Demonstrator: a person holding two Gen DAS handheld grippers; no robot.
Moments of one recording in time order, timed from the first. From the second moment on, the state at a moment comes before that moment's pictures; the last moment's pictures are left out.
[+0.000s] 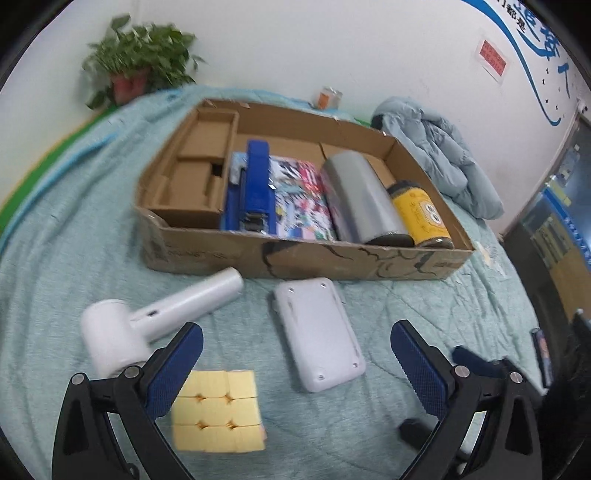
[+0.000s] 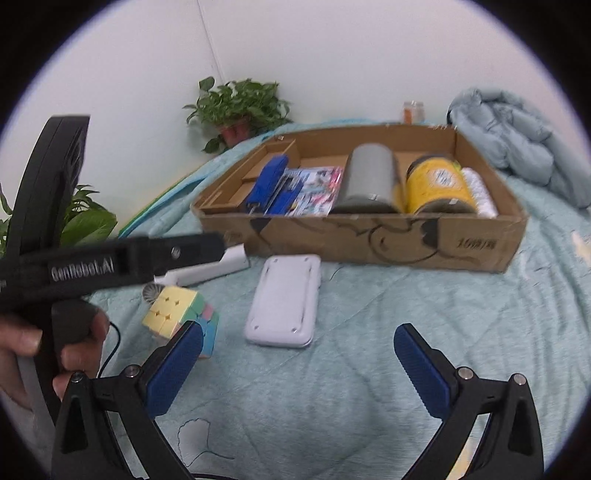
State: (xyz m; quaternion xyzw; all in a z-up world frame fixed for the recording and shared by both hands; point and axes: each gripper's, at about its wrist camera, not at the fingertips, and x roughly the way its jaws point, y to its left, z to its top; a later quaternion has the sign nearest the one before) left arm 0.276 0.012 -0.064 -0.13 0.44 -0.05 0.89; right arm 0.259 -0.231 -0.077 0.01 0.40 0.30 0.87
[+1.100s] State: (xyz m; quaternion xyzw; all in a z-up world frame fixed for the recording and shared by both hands) left arm 0.365 -0.017 -0.146 -0.19 0.59 -0.11 0.78; right arm 0.290 -0.201 -0.108 -0.06 0.43 0.33 0.84
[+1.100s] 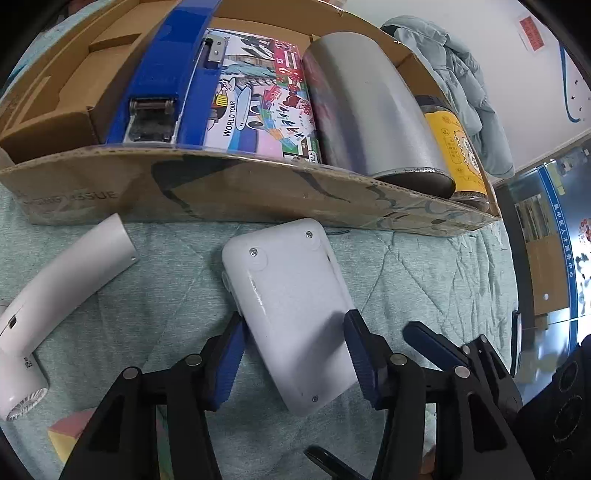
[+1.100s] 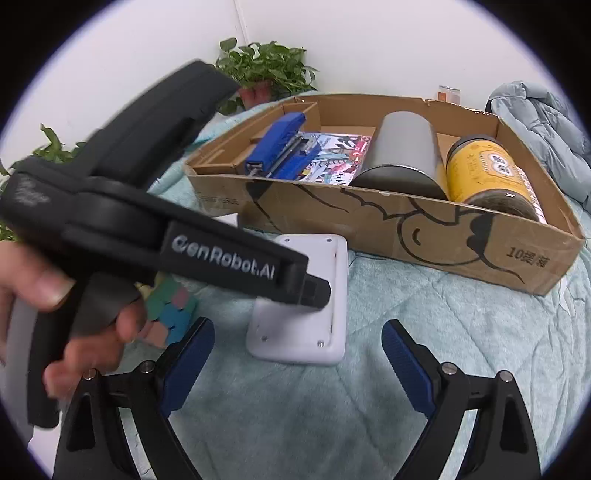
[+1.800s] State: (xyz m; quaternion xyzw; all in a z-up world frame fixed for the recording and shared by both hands) left arm 0.322 -0.051 -0.118 -0.14 0.56 -0.13 0.81; right arm 0.280 -0.223 -0.124 0.00 0.48 0.30 0.83
